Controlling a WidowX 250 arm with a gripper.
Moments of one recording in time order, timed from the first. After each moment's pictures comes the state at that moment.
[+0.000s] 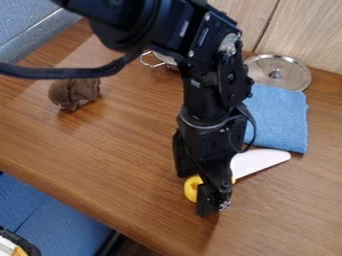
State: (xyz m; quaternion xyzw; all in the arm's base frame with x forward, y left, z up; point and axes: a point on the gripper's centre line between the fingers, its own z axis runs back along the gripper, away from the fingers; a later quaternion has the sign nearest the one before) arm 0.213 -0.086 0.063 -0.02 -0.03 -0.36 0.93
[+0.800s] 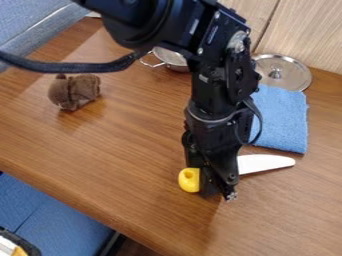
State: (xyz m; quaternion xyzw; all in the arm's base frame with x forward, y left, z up) arm 0.216 -0.085 0.060 0.00 -0.03 -0.36 0.93
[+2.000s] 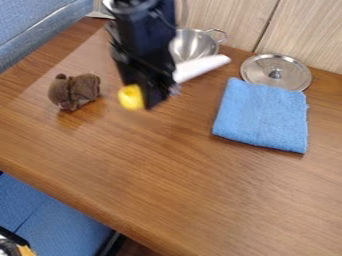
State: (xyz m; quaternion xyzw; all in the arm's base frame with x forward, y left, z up) arm 0.251 0.008 0.141 0.00 -0.11 -0.19 0.98
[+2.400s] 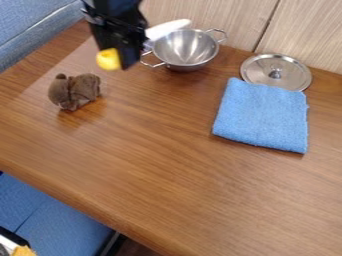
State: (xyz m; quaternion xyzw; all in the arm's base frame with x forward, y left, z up) arm 0.288 0.068 0.146 0.02 -0.11 -0.12 0.99
